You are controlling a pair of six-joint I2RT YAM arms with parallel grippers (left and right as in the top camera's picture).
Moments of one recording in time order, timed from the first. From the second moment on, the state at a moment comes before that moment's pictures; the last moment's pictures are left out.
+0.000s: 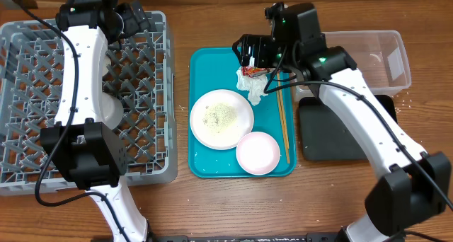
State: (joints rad) left arm 0.09 2.09 2.10 -0.97 0.04 -0.38; right arm 0.39 1.78 1.56 -0.51 -0.30 0.41
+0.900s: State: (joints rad) left arm 0.09 2.09 2.10 -0.97 0.04 -0.38; right arm 0.41 1.82 1.72 -0.77 -0.24 0.46
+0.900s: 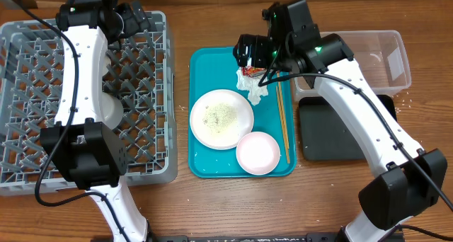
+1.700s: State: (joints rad) left arm 0.09 2.09 2.10 -0.97 0.04 -0.38; right arm 0.43 1.83 1.67 -0.56 -0.22 0.46
